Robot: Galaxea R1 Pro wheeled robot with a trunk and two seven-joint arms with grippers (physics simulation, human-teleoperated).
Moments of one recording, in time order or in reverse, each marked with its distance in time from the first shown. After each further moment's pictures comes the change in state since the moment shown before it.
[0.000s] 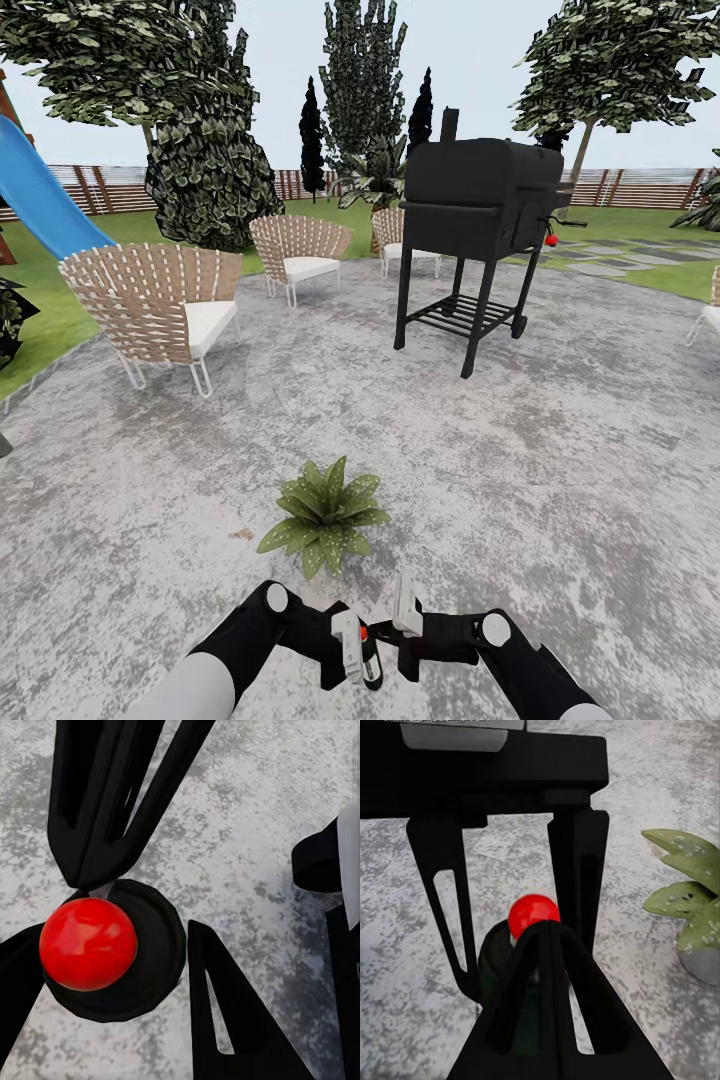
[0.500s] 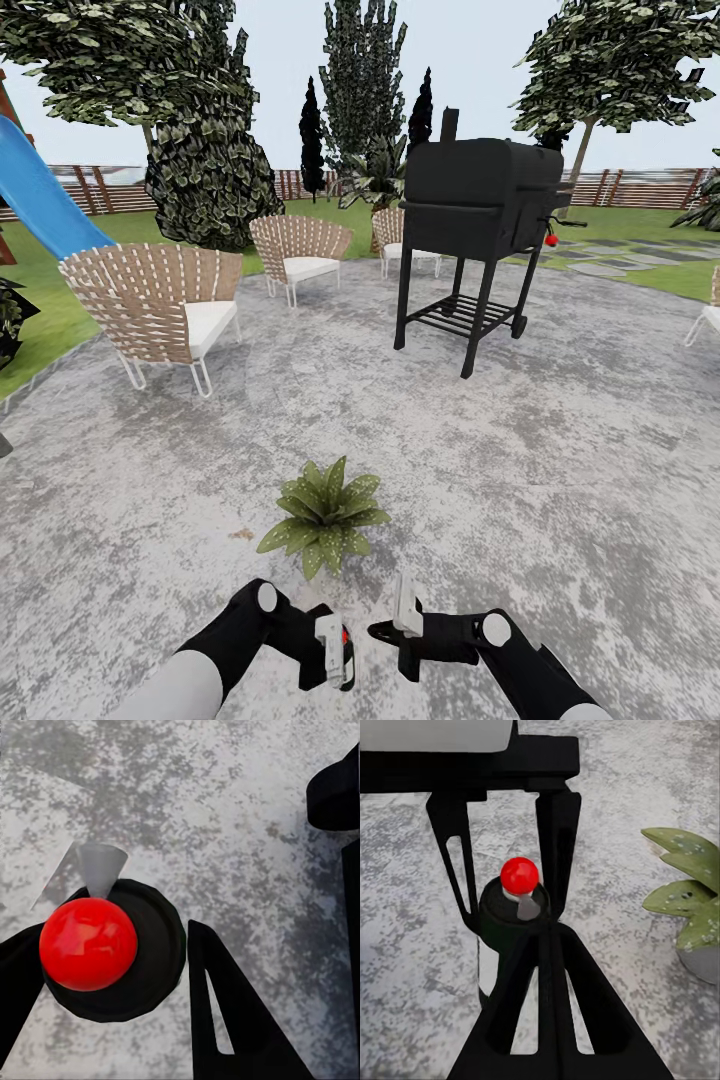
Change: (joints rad) left arm -0.005 0.040 -0.007 -0.003 -0.101 0.020 0.013; right arm 0.000 -0.001 -0.002 0.001 0.002 0.000 0.000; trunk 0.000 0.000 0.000
